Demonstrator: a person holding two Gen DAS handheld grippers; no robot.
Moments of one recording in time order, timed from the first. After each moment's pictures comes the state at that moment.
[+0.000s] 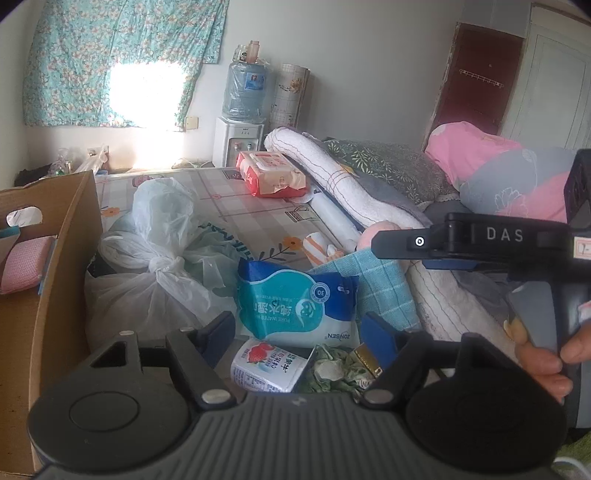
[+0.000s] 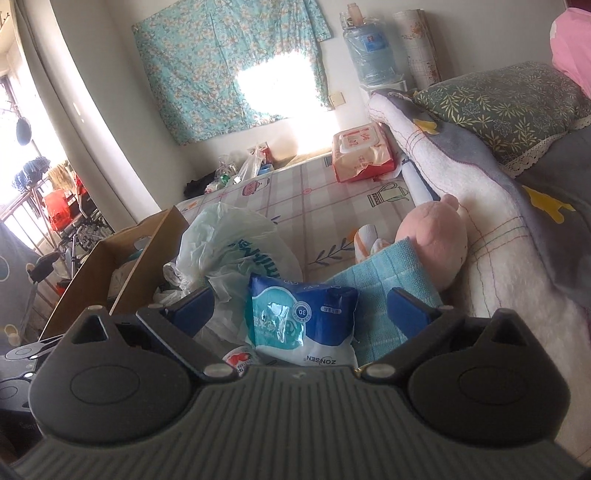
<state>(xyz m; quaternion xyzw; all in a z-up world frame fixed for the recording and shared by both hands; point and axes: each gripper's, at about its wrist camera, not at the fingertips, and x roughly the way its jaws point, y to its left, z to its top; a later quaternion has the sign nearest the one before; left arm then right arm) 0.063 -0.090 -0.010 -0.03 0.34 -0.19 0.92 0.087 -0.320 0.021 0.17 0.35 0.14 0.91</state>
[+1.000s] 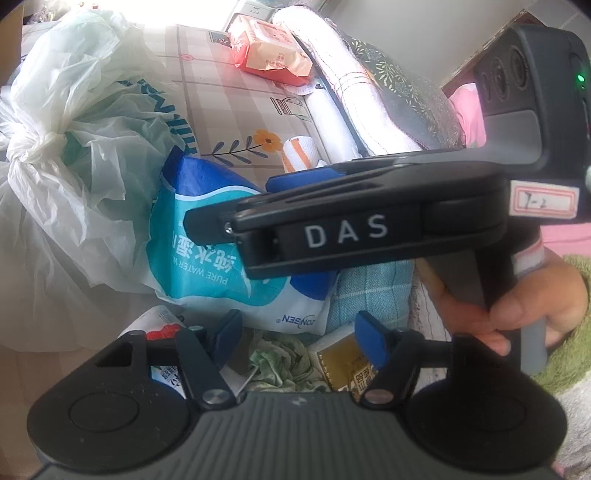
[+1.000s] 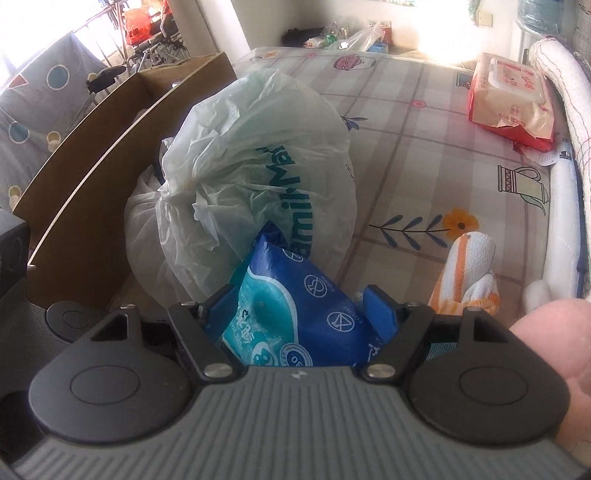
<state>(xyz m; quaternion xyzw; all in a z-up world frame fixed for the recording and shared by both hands) 0.158 -0.131 -0.081 -0.15 0.52 -0.23 0.81 0.235 -0.245 -0.041 -0.02 0.50 0.33 0.80</state>
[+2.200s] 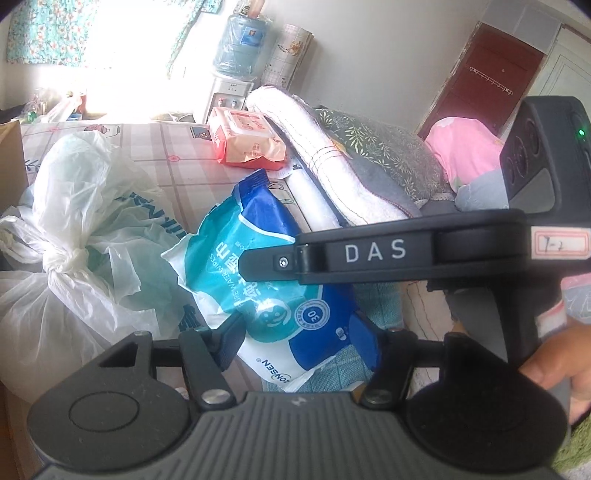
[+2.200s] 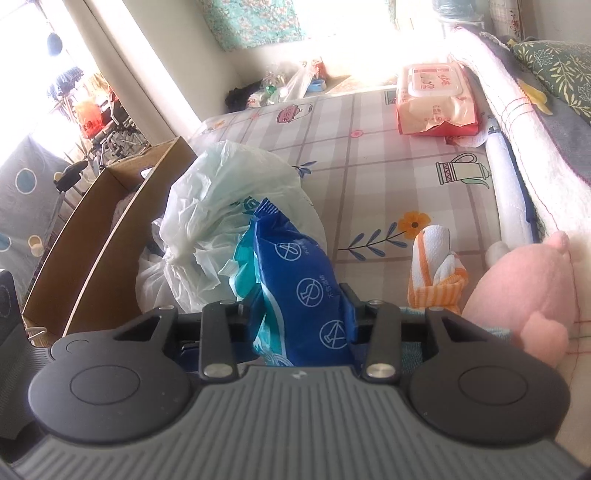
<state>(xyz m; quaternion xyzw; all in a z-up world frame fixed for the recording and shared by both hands) 0.142 -0.131 -0.036 -0.10 0.40 -0.22 0.88 0.201 -0.285 -0.006 0.12 0.46 0.23 0.85</state>
